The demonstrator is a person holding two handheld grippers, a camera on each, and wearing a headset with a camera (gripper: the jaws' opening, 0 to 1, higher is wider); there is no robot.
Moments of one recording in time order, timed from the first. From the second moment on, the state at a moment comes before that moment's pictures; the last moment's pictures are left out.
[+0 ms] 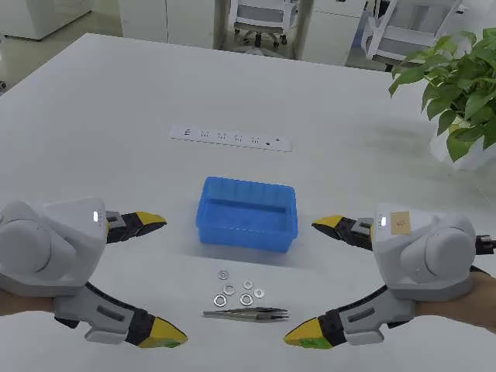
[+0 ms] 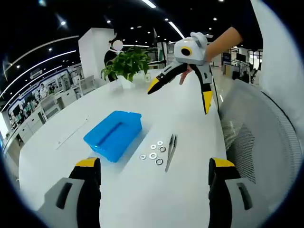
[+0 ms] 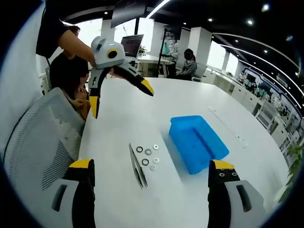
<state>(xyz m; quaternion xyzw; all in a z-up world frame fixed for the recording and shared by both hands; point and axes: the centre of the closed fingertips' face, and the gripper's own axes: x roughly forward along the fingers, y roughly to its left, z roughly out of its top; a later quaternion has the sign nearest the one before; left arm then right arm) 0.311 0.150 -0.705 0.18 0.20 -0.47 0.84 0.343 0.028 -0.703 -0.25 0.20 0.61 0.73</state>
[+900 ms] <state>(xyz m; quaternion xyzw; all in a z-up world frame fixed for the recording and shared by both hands) 0.311 0.150 -0.711 0.18 0.21 -0.47 0.84 0.341 0.029 -0.709 -0.25 0.21 0.61 0.72</state>
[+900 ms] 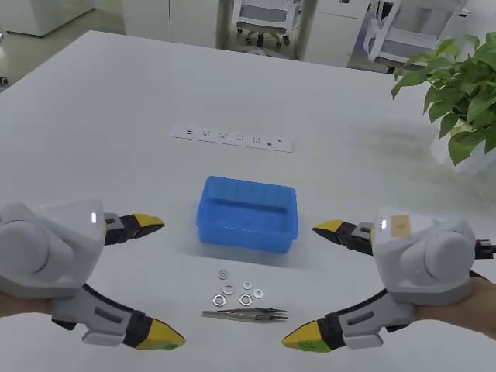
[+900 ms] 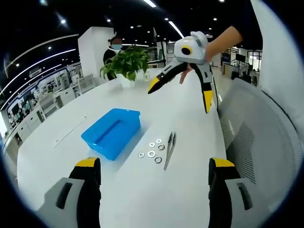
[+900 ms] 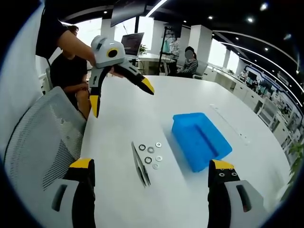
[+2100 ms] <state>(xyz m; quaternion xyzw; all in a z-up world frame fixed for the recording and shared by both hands) 0.317 0.144 -0.696 0.14 0.19 -0.45 0.86 0.340 0.031 -0.709 -0.24 0.21 0.62 0.72</state>
